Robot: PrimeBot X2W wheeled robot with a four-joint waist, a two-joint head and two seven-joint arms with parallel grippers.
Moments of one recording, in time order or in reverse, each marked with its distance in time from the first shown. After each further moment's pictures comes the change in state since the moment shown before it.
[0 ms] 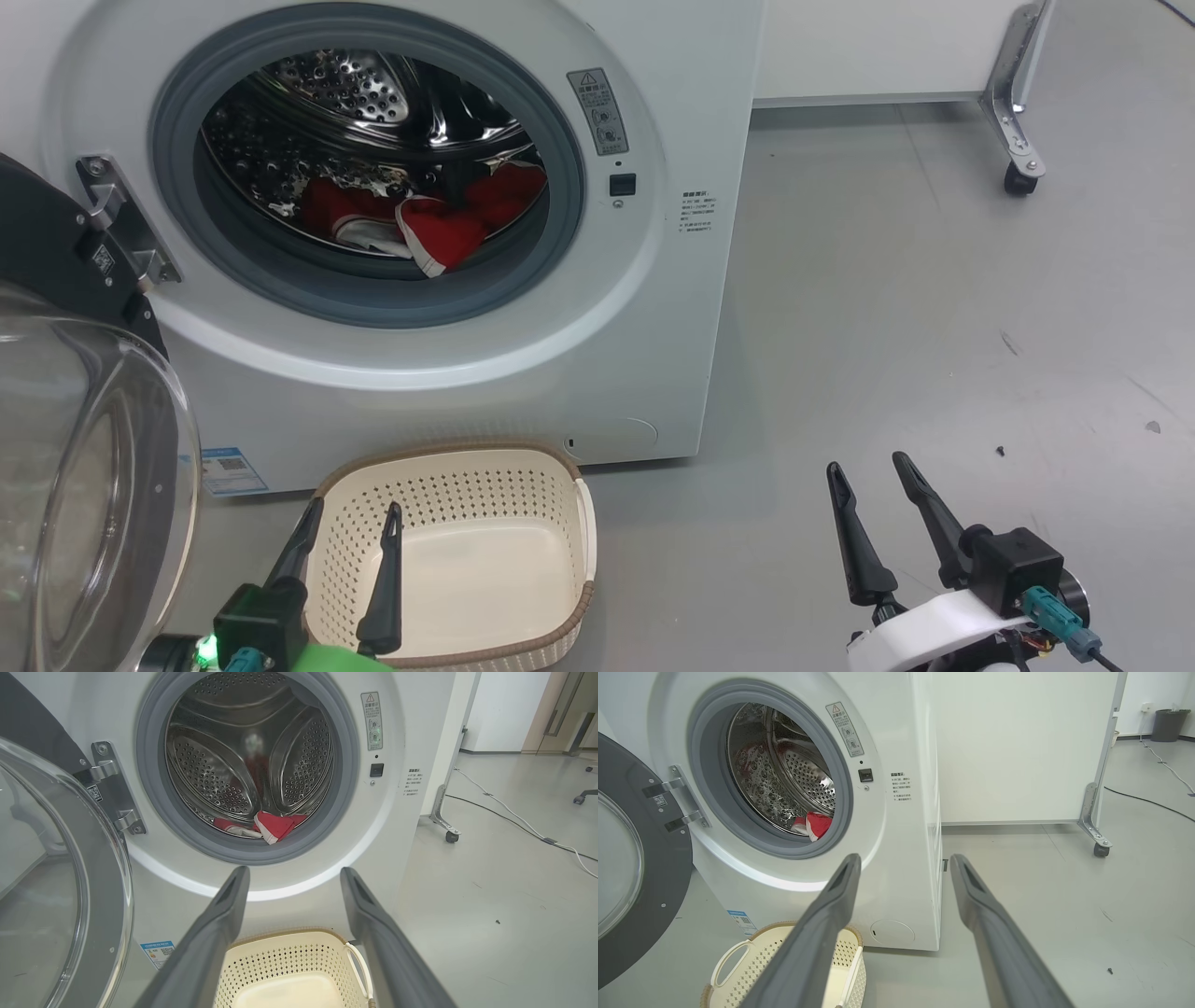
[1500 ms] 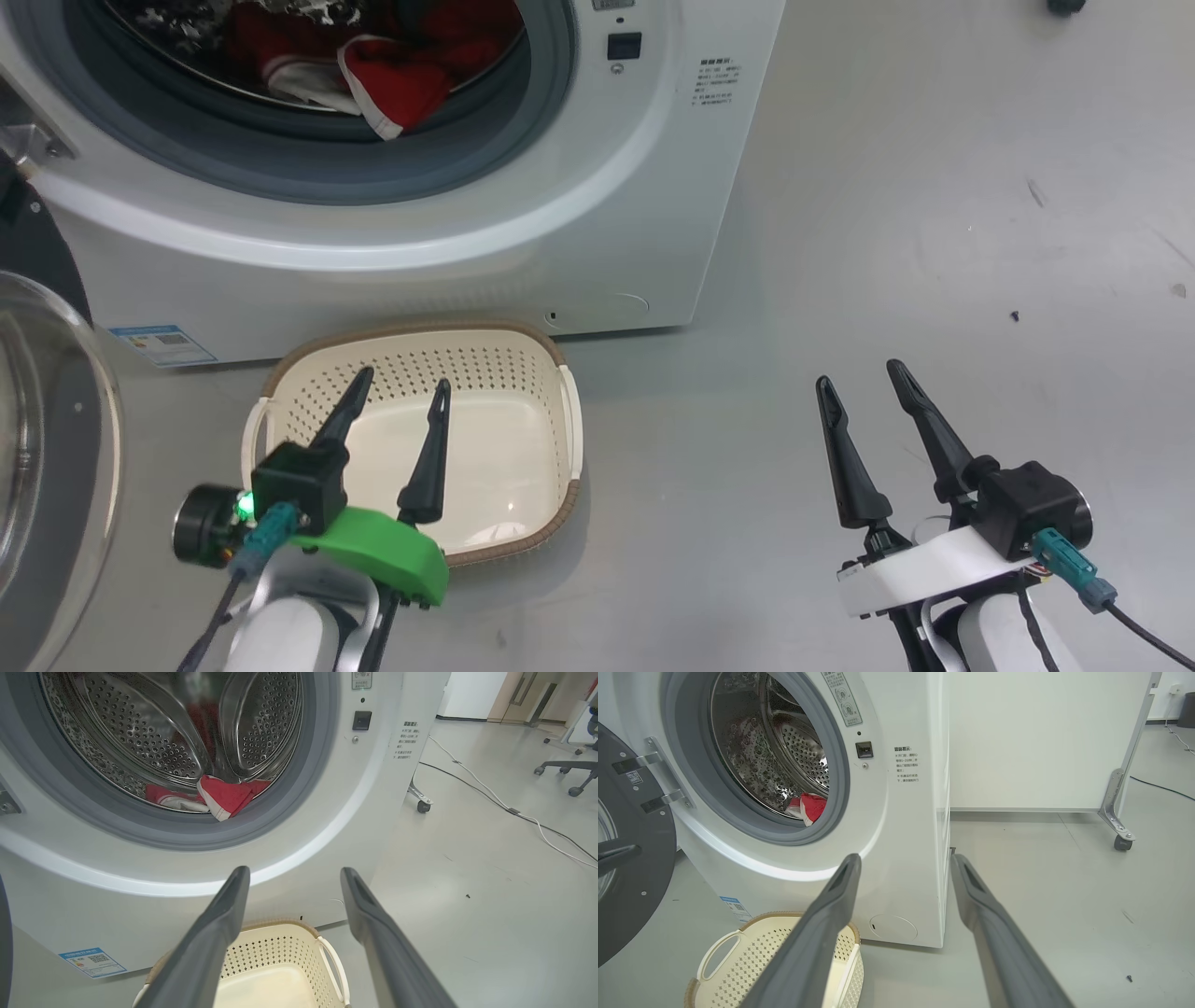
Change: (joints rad) left arm -0.236 -0.015 -0.069 0.072 -0.021 -0.041 0.053; right arm -0.089 0.000 0.006 -0.102 -0.039 0.001 0.000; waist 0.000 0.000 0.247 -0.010
